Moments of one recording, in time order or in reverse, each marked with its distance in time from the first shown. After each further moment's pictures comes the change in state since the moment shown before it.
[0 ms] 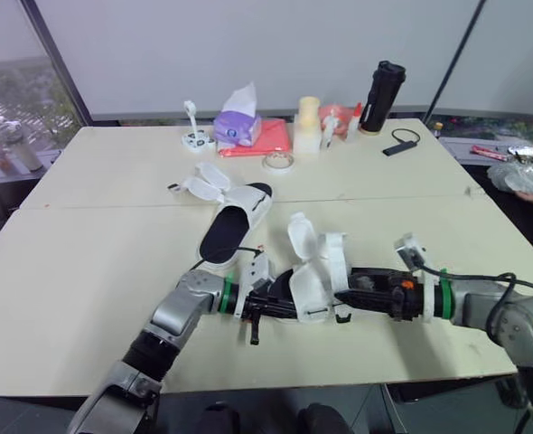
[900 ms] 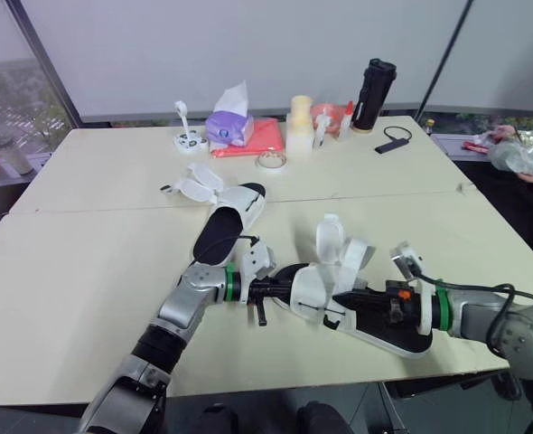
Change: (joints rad) left arm -0.037 -0.054 0.044 0.108 0.054 -0.145 0.124; right arm 0.060 -0.008 0.089 -0.088 0.044 -0.031 -0.022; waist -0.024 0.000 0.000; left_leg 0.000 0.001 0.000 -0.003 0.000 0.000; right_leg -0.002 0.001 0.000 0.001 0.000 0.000
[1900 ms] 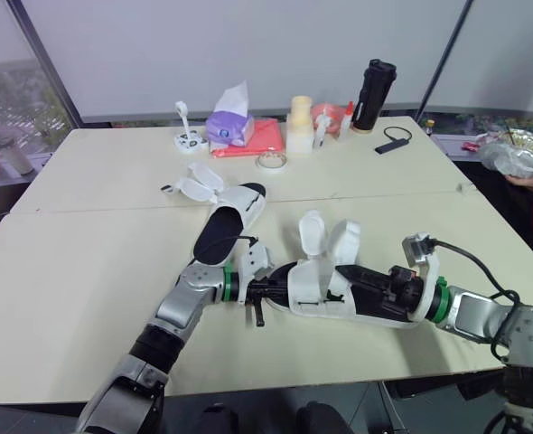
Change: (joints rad) left arm -0.001 0.012 -0.001 -0.004 -0.002 0.001 -0.009; right arm -0.064 0.204 -0.246 0.201 0.473 0.283 -0.394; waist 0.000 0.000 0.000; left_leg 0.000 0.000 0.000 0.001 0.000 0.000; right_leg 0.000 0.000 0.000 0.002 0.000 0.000
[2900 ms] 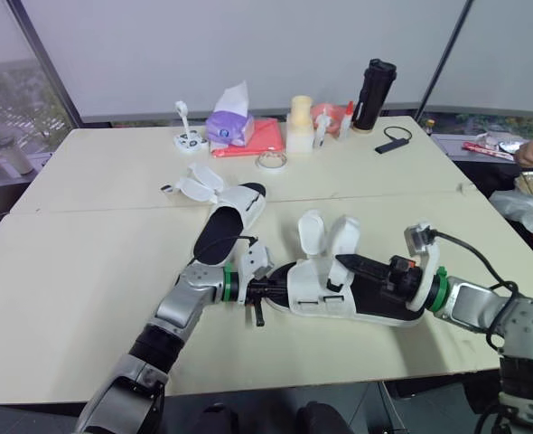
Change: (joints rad) left arm 0.000 0.000 0.003 -0.007 -0.007 0.020 0.000; right arm -0.044 0.013 0.000 0.023 -0.073 -0.037 0.019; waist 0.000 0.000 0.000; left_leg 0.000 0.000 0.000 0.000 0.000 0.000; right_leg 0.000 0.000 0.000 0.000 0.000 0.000
